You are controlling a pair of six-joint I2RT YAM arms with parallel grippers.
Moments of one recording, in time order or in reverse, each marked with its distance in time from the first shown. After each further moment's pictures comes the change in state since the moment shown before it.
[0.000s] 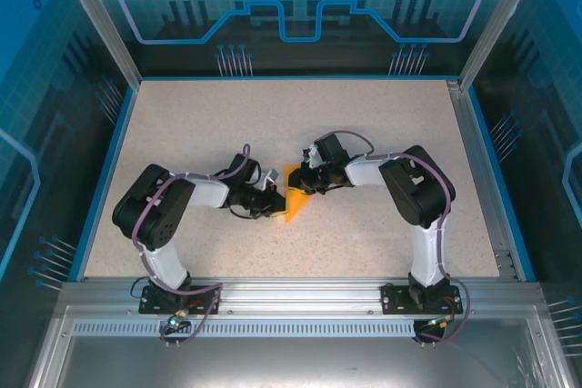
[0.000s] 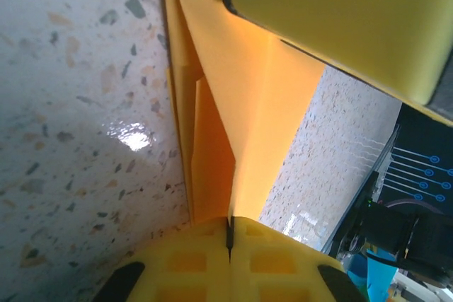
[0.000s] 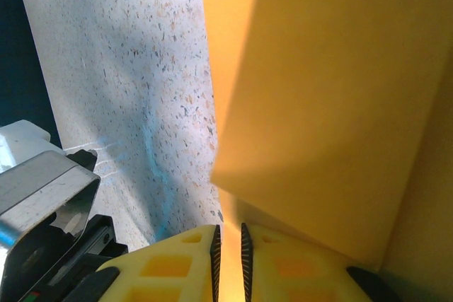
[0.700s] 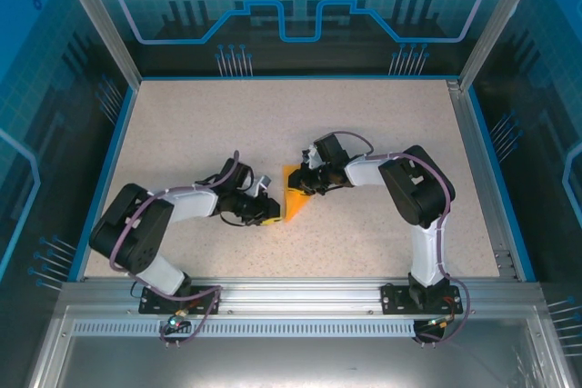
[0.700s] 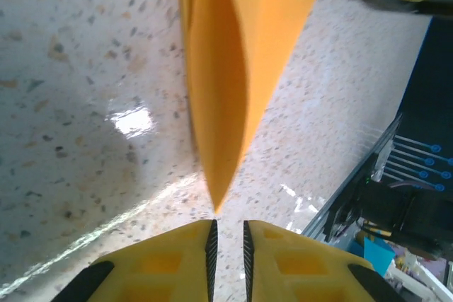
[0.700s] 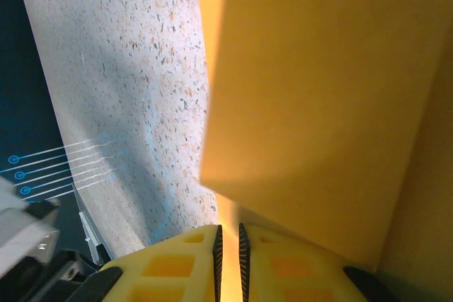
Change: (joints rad) left arm 0.000 -0.212 -0.092 -0.119 -0.031 -0.032; right arm 0.001 0.002 0.000 -0.007 -0.010 -0.001
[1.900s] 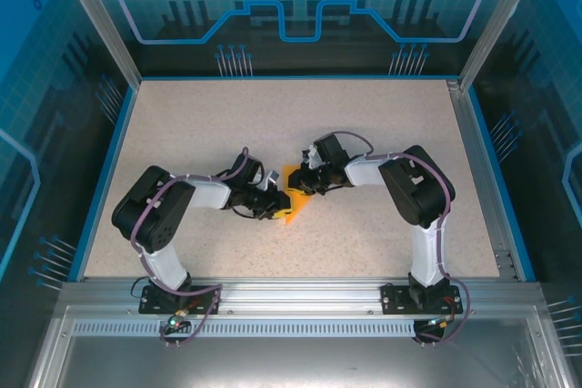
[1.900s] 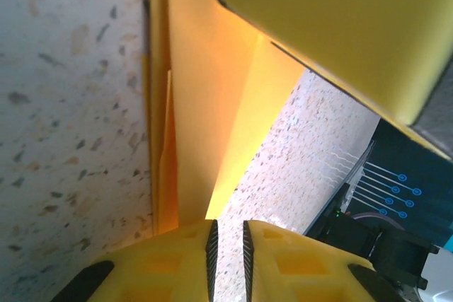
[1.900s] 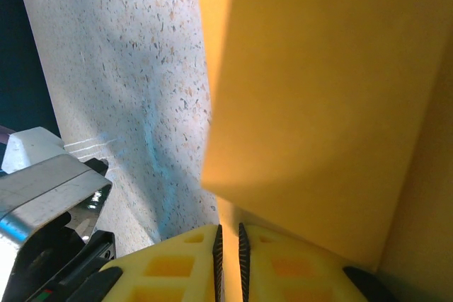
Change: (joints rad) left arm -0.030 0.197 0.084 0.157 0.027 -0.154; right arm 0.000 0.000 0.000 -0.003 0.000 -0.003
